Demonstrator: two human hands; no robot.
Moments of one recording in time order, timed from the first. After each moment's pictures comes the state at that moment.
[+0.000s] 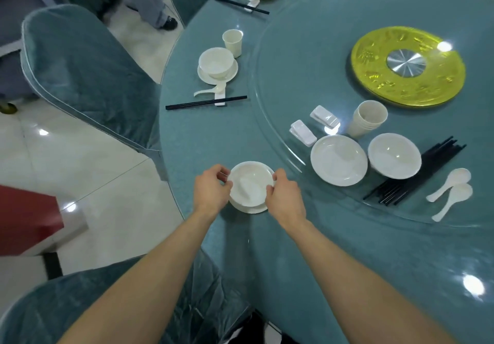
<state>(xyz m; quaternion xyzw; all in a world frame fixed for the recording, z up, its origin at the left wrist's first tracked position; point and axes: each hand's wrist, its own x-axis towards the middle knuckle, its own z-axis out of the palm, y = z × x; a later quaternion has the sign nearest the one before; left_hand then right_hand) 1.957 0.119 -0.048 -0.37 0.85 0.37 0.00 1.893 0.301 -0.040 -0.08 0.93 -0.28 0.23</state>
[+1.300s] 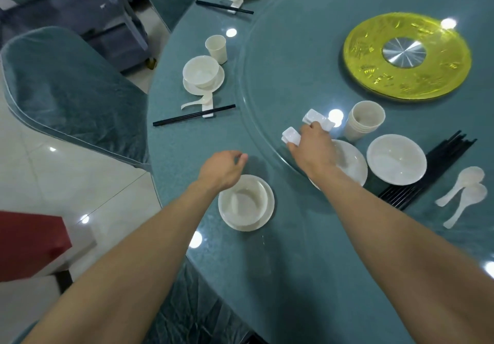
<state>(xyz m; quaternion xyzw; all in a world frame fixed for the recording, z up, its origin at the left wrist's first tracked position) 1.848 0.107 -0.030 -0.19 0.94 0.22 0.17 1.733 0.320 -0.030 -0.12 0.98 -0.15 0.09</state>
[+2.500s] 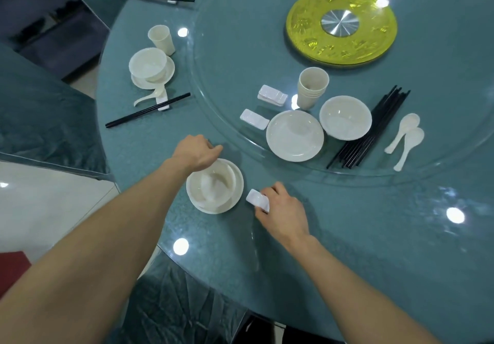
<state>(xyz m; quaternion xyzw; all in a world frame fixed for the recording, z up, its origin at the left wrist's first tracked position) 1.827 0.122 -0.030 -0.13 0.95 0.11 0.25 1.935 0.383 -0.070 -0.11 0.96 -0.18 0.16</state>
